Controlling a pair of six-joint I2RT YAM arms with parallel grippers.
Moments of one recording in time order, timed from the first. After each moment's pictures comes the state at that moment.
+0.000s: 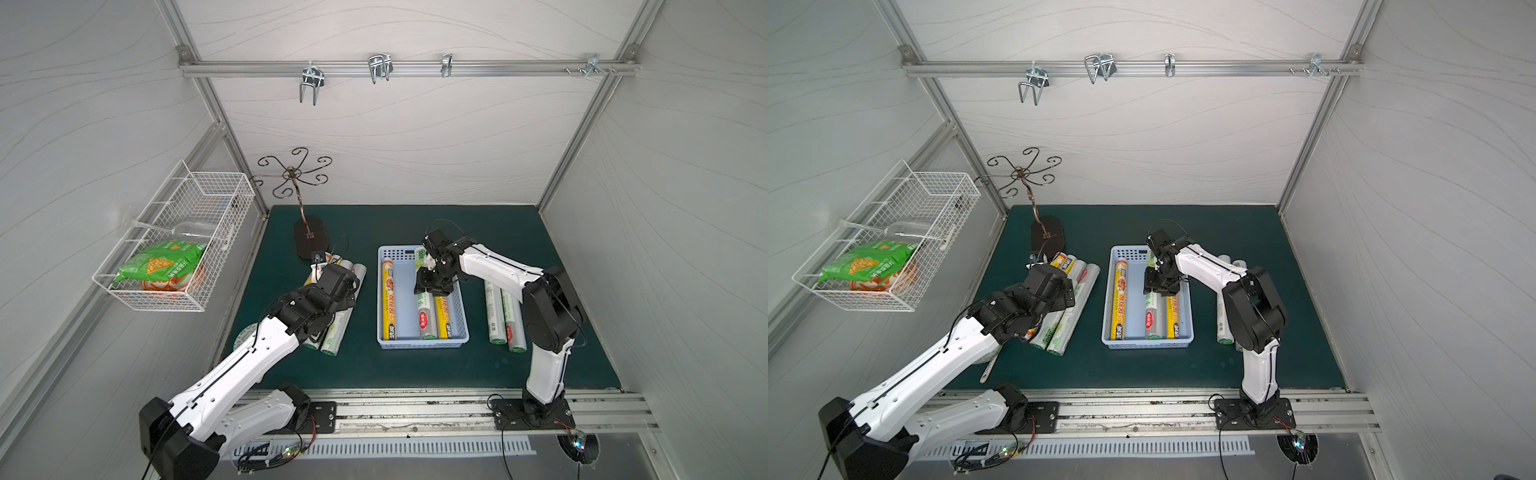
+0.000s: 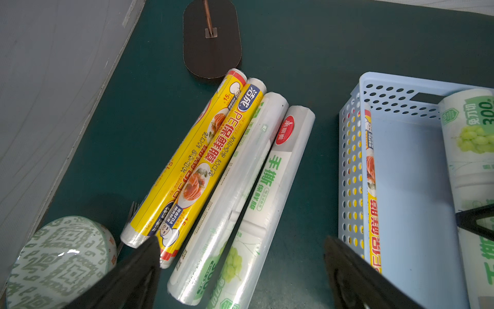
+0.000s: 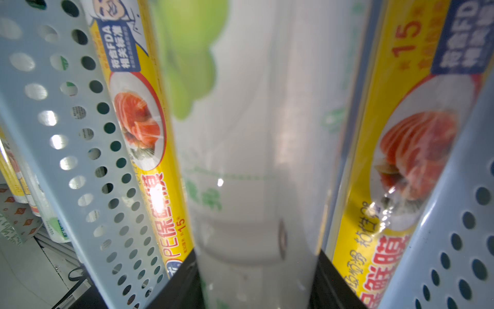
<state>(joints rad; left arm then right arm) -0.60 1.02 0.95 -0.90 -0.56 -0.64 0.66 1.91 1.47 -0.87 -0.27 0.59</state>
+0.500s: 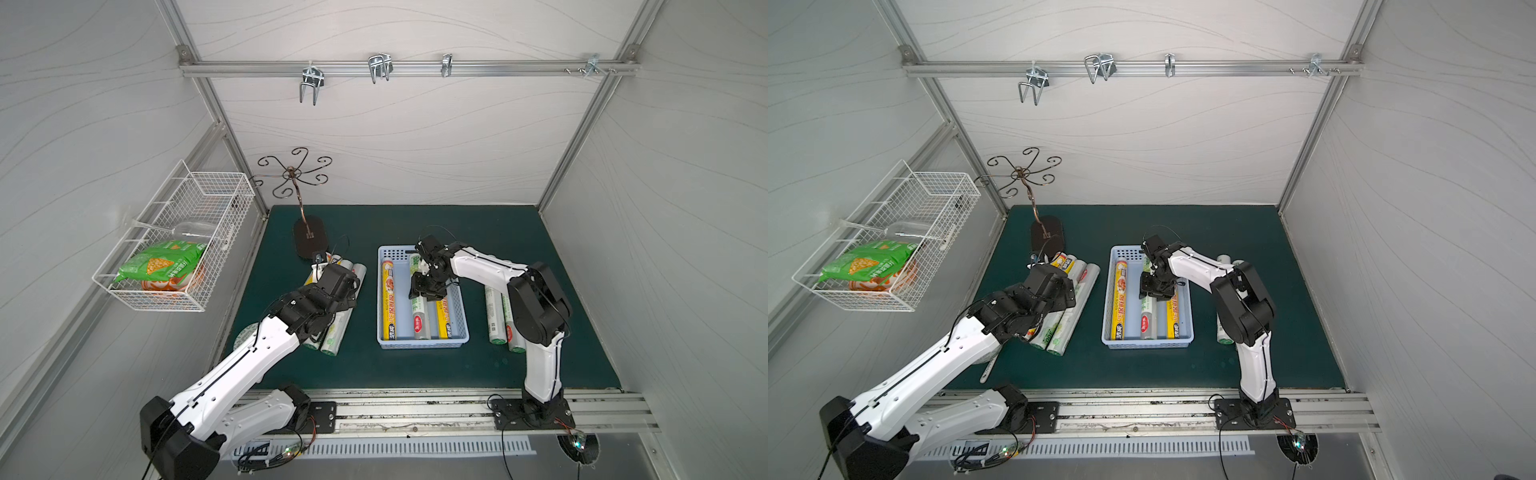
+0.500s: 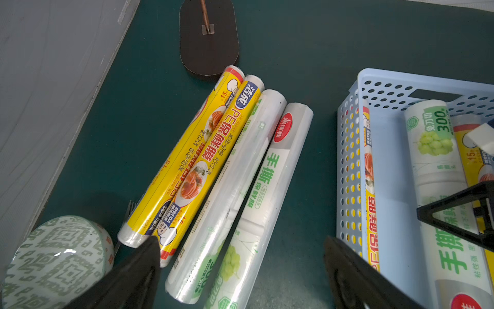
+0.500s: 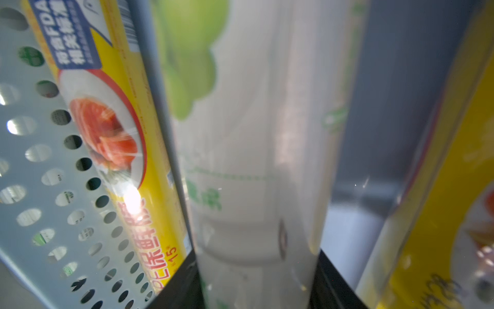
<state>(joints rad) -0.60 1.03 0.95 -0.90 -0.54 -0.64 0.68 1.99 1.47 -0.80 -0.31 0.61</state>
